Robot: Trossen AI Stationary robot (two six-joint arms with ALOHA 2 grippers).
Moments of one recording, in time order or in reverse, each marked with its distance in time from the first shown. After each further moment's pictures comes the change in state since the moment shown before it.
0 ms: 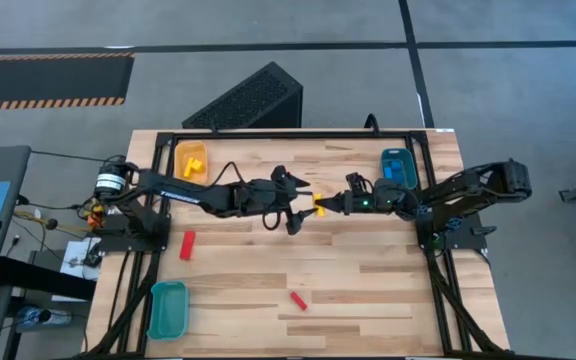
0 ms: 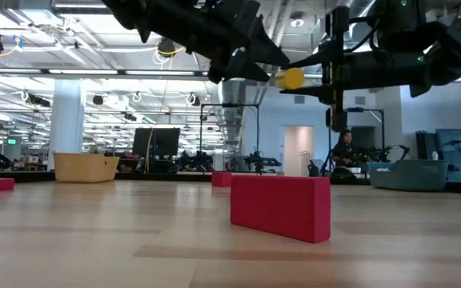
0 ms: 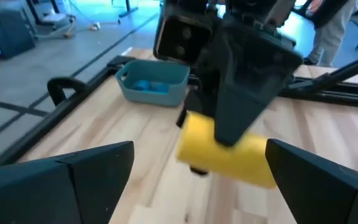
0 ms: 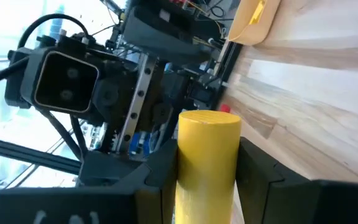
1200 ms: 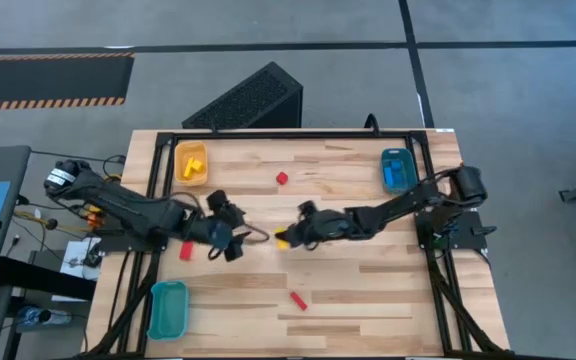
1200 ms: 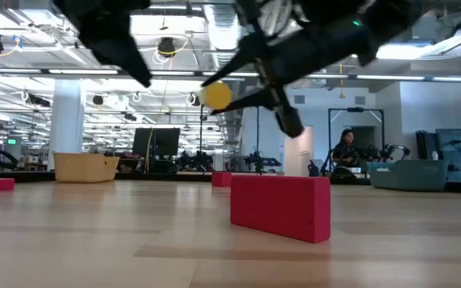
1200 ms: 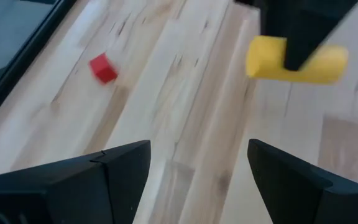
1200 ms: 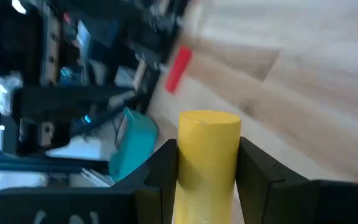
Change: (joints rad) left arm -0.361 -0.444 -0.155 -0.961 -0.321 -0.400; right arm 0.260 0.427 0.636 -0.586 0.188 0.045
